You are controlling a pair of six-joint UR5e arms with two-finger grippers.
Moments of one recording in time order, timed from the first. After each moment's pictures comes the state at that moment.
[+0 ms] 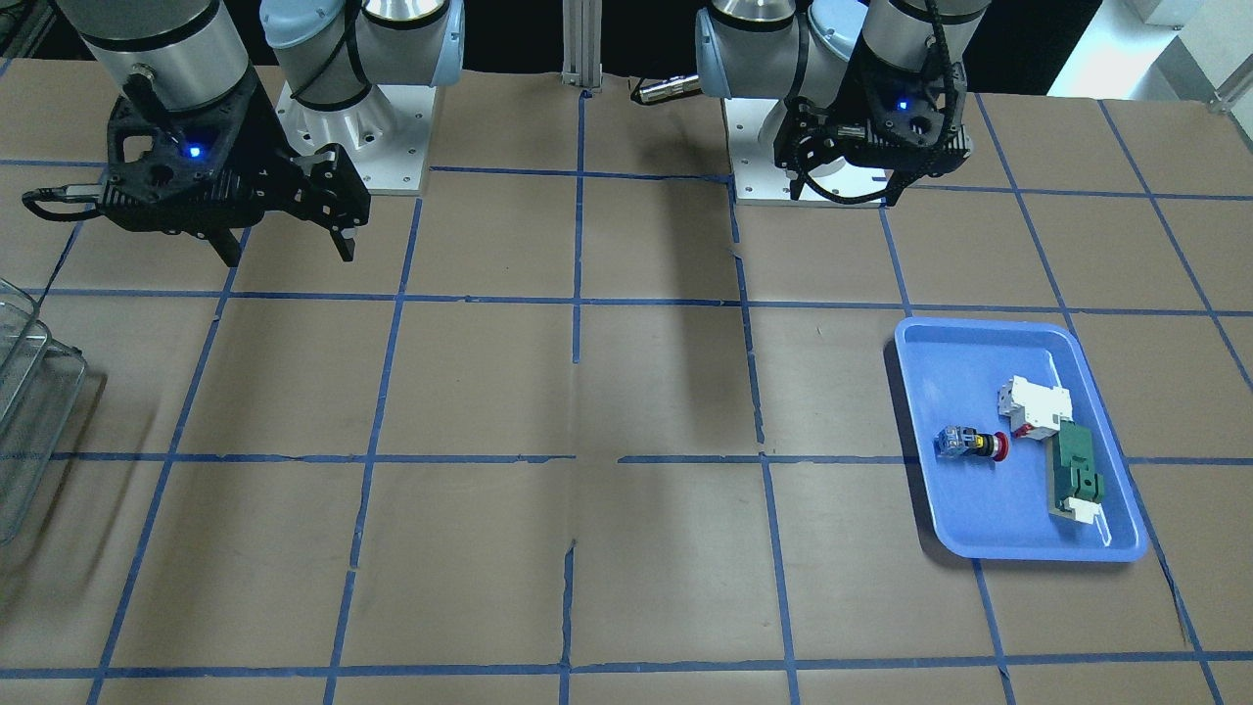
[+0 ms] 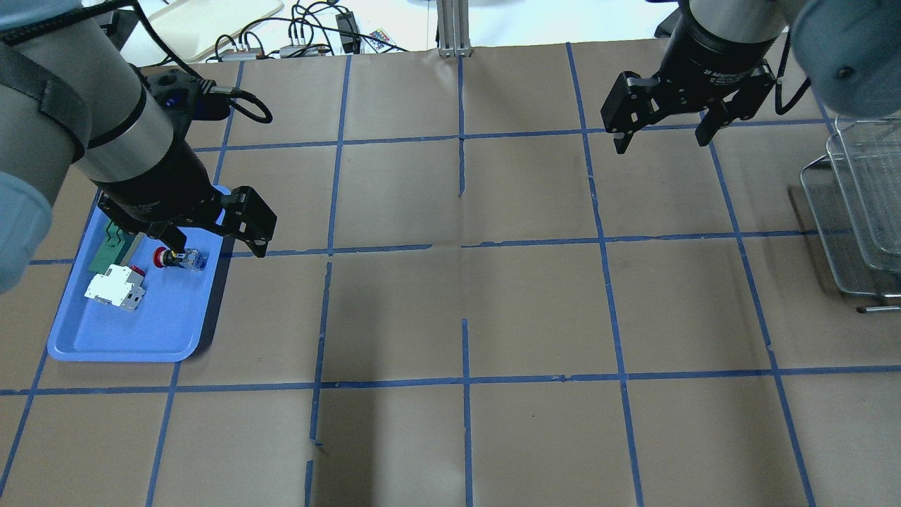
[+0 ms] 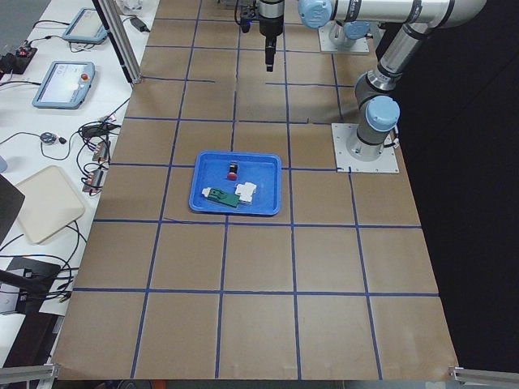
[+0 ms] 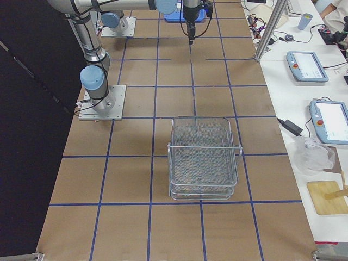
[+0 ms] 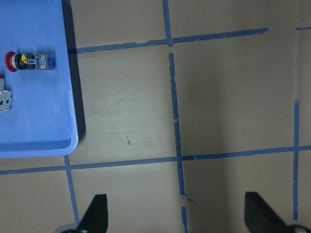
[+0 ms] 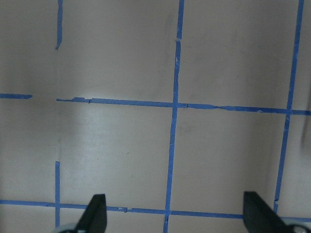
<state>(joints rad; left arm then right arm) -1.56 -1.40 -1.75 -1.61 1.61 0.09 1.58 -1.55 1.52 -1.58 -1.55 -0.06</state>
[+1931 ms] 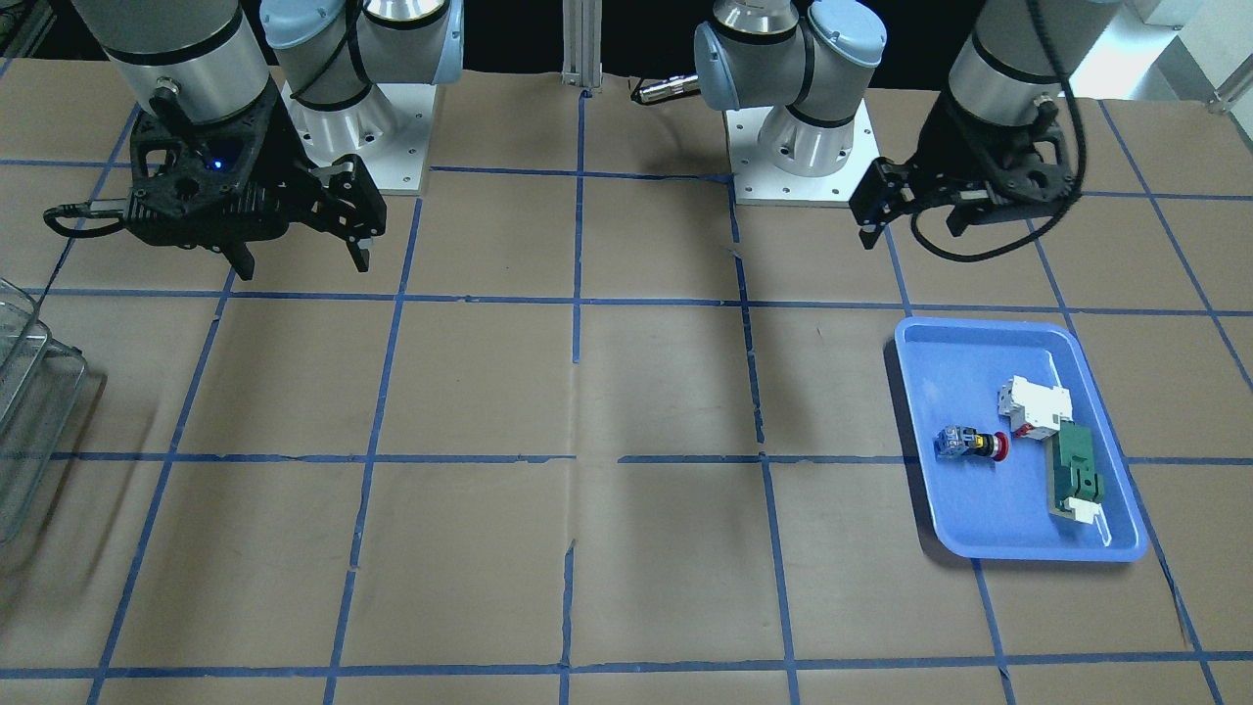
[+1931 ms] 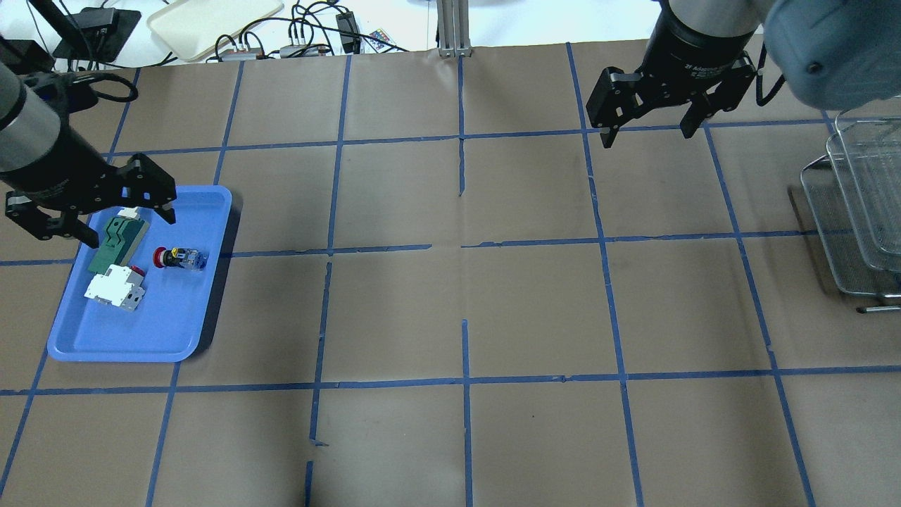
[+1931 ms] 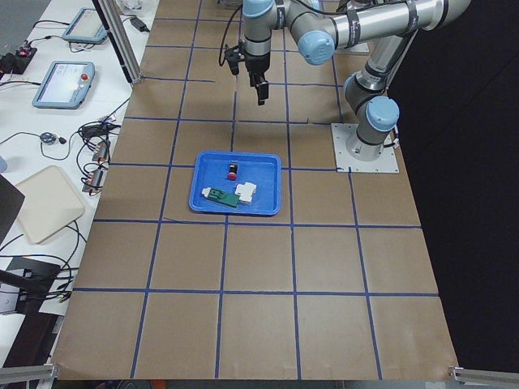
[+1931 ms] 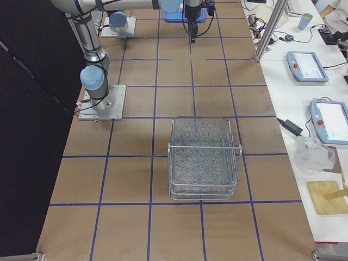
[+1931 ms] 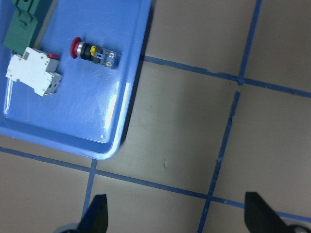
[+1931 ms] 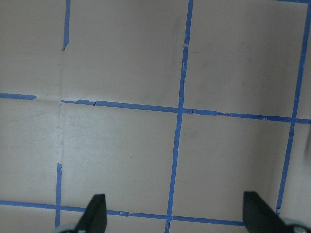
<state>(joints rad) -1.20 -1.46 -1.81 -1.44 1.60 -0.04 1.61 -1.52 1.51 -1.60 -1.56 -0.06</state>
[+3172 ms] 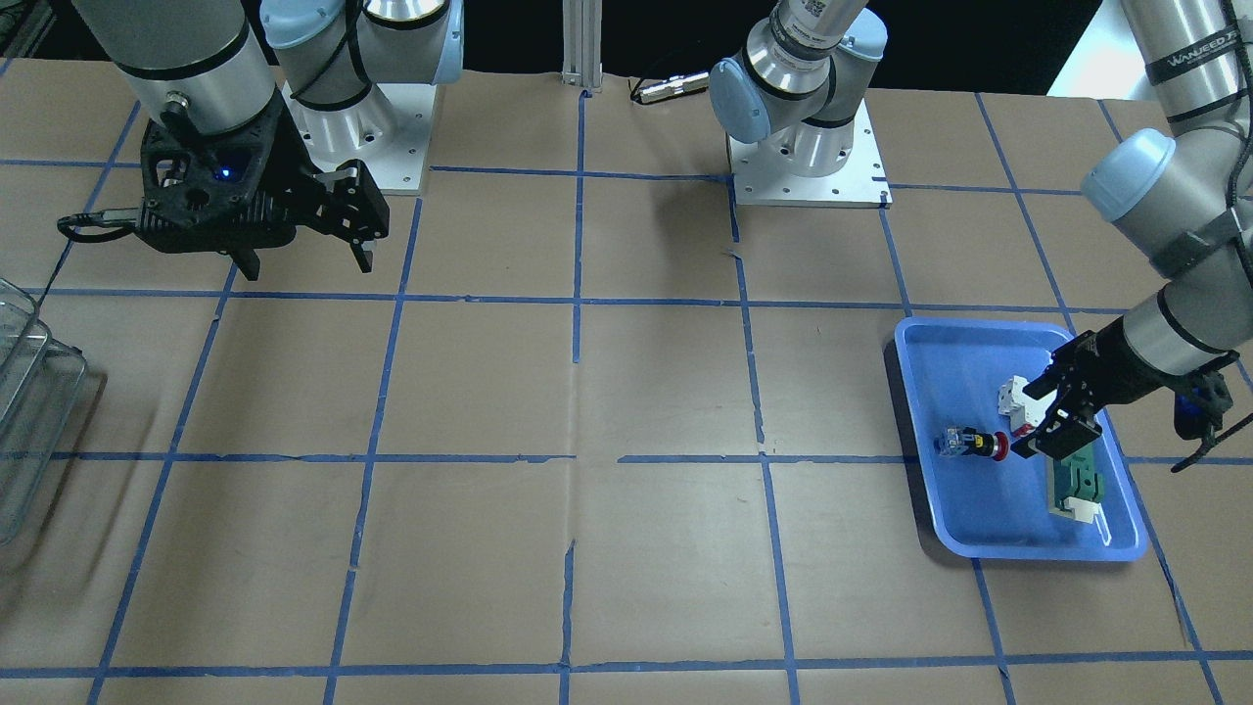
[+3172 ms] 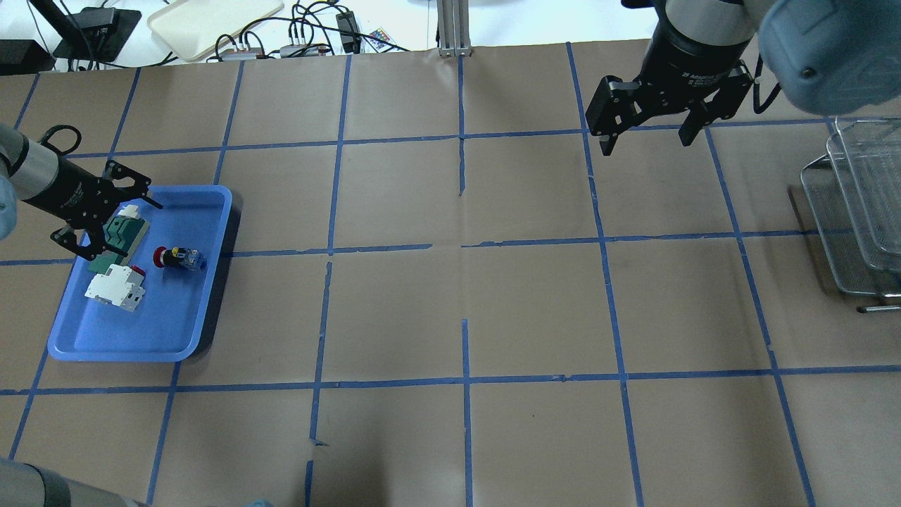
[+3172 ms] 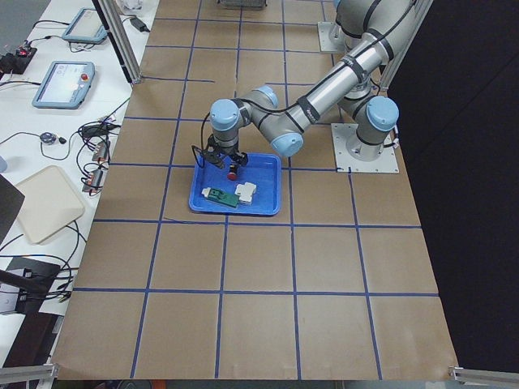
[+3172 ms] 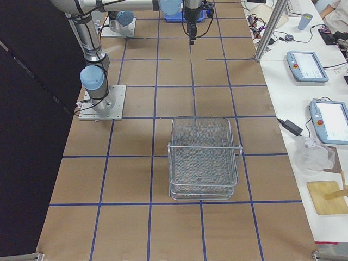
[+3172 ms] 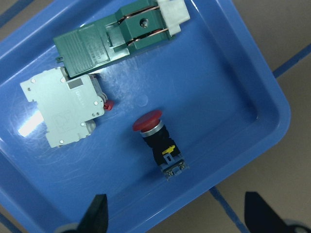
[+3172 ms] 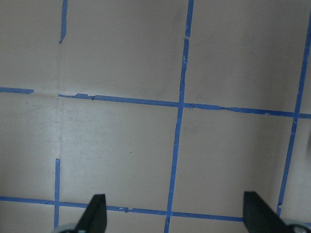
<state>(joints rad) -0.99 -1.88 -1.81 -1.11 1.38 -0.45 1.61 -1.52 1.52 -1.59 -1.56 -0.06</state>
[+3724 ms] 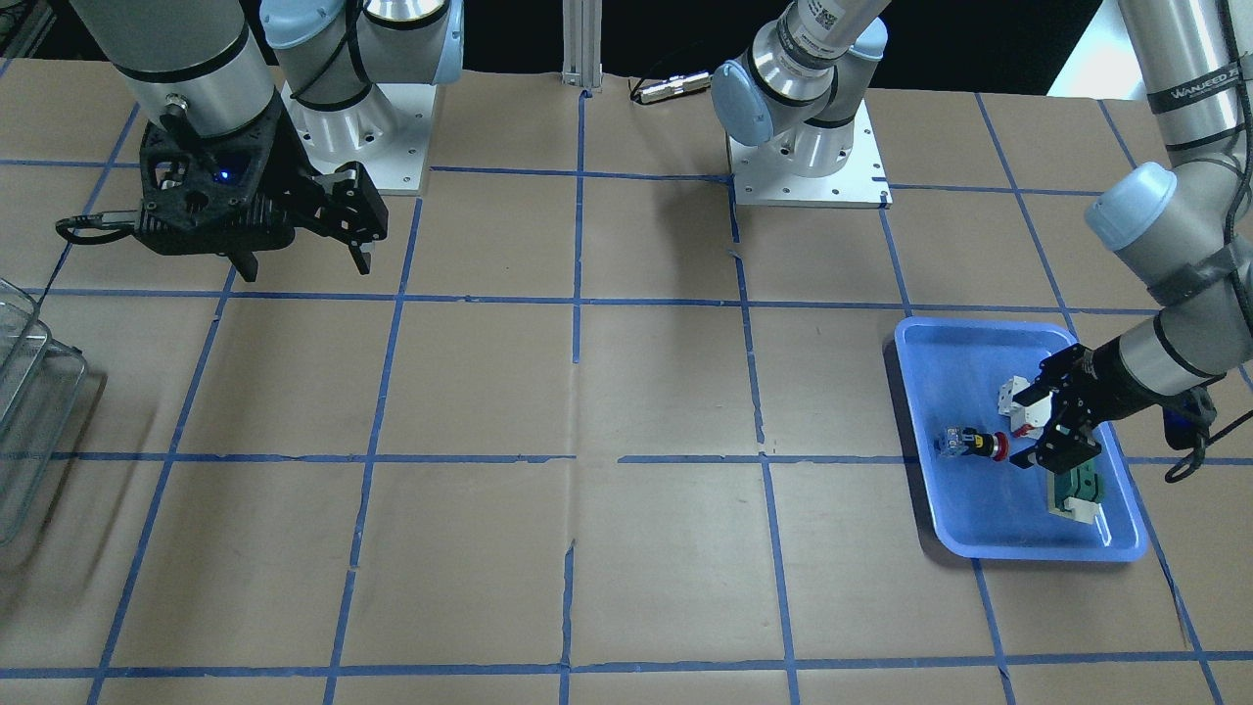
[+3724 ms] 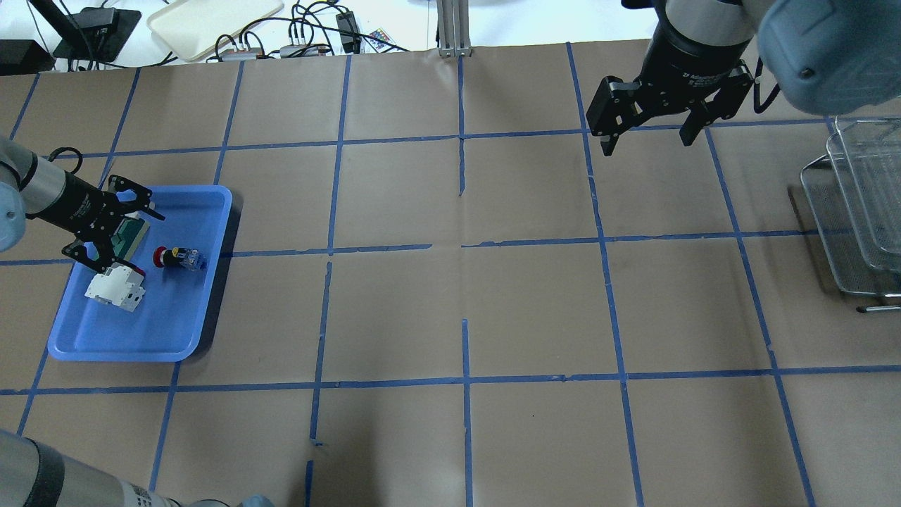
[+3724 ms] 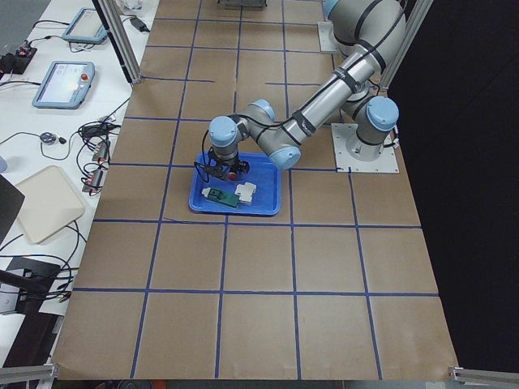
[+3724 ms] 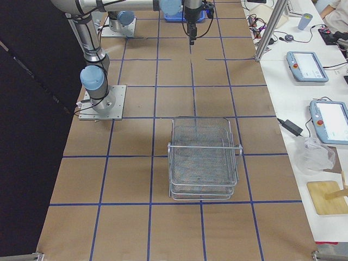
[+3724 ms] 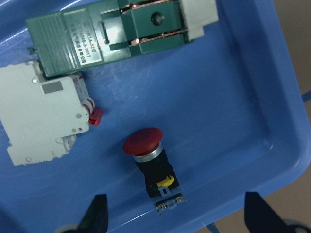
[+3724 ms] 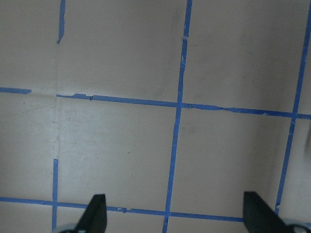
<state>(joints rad) -0.96 -1.94 -1.81 -1.10 1.38 -0.55 1.61 -1.52 1.52 -1.59 -1.56 -0.06</state>
